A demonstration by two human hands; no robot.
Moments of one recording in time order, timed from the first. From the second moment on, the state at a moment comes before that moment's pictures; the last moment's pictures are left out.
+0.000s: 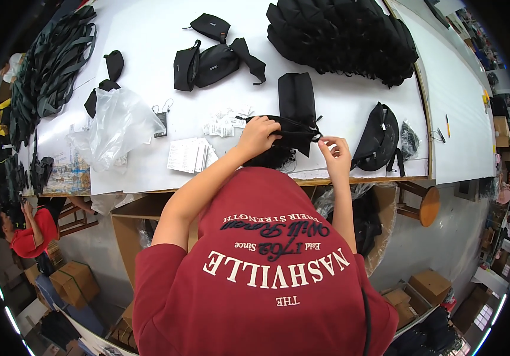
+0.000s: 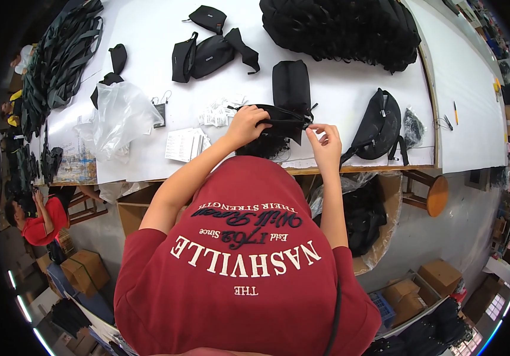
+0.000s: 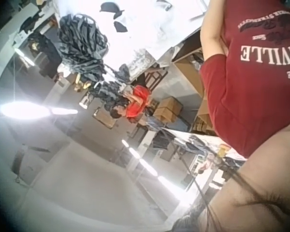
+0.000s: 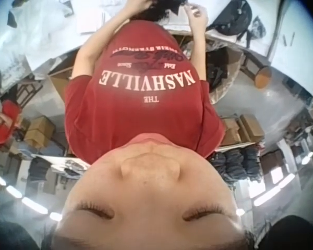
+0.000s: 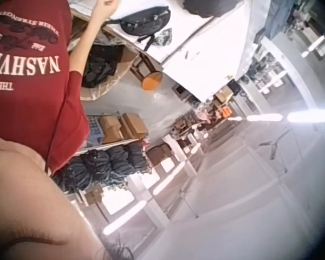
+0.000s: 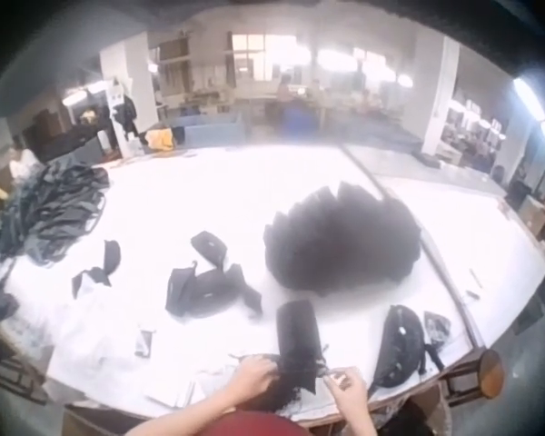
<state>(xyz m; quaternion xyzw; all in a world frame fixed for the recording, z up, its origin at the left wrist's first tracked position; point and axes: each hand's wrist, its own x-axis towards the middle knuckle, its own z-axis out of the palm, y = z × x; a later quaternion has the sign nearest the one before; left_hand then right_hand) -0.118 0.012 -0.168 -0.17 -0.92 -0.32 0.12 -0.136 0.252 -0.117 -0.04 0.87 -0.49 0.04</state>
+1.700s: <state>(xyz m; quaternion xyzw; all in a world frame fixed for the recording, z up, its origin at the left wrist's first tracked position) 0.058 -0.058 -0.042 0.20 -0.85 -0.47 -0.11 -0.148 0.261 -0.071 -0.08 0.61 -0.73 0.29</state>
